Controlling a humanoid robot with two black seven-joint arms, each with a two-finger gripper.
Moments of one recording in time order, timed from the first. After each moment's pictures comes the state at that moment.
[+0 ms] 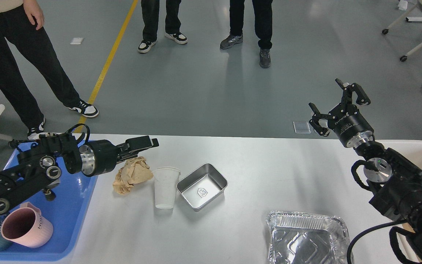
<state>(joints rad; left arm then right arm) -0.69 0.60 -0.54 -1.28 1.12 -0.39 0.06 0.79 -0.19 0.90 0.27 -0.12 0.69 0.33</state>
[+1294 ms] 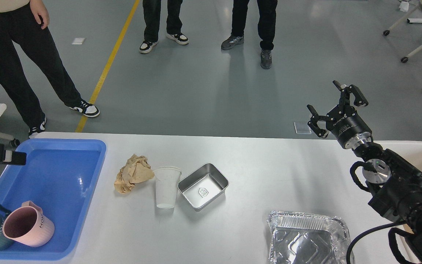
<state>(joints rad) -0.69 1.52 -0.67 -1.70 0.98 -0.85 -0.11 0.78 -0.18 0.90 0.27 -0.13 0.69 0.33</state>
